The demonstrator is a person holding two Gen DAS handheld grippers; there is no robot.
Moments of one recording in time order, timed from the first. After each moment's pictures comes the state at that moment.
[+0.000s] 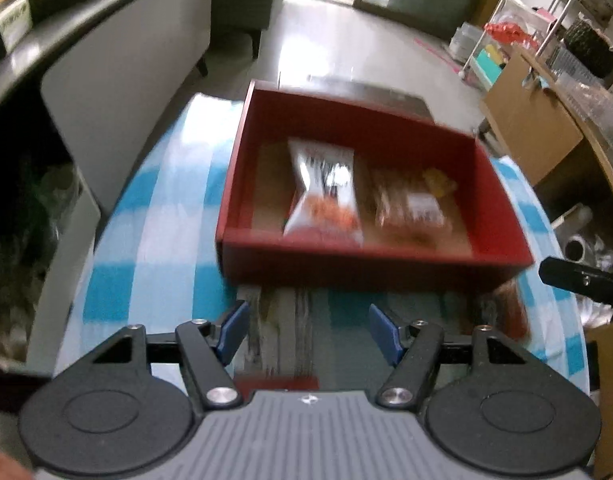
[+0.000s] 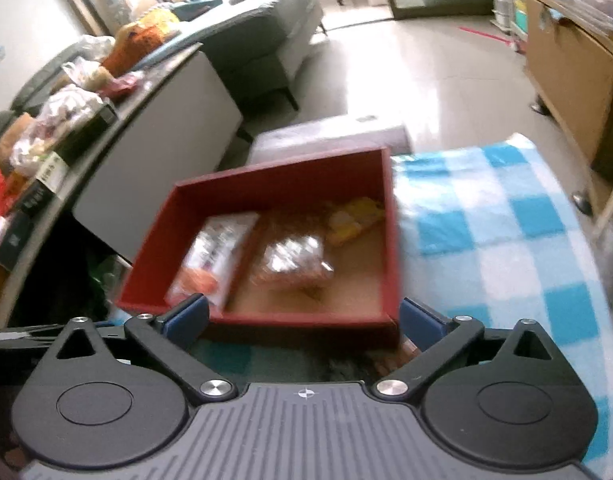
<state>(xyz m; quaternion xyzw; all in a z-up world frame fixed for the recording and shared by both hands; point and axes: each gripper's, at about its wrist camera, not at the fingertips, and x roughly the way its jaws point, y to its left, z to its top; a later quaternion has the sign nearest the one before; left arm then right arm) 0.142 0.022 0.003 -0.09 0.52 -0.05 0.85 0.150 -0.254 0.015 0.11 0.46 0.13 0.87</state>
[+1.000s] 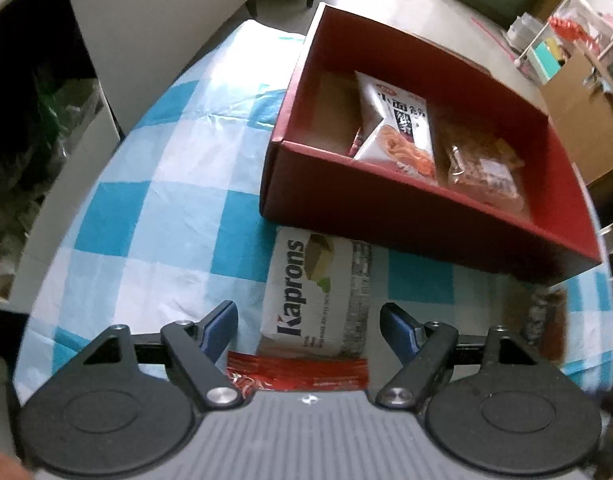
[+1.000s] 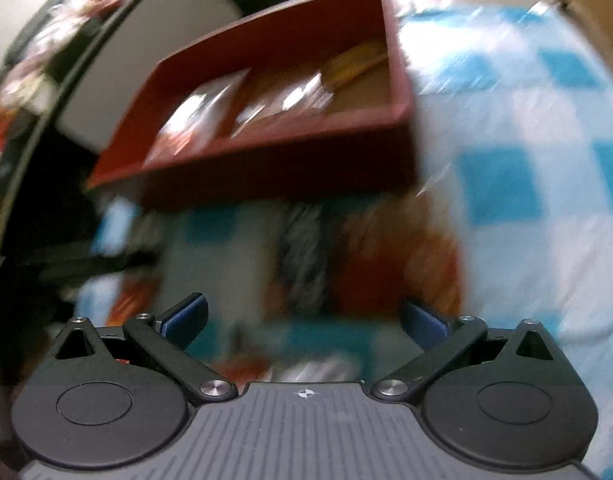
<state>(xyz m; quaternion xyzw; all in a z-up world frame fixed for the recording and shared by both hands) 0.149 0.039 -0.046 -0.14 0.57 0.01 0.81 0.117 -0.245 -0.059 0.14 0.58 0.19 0.78</state>
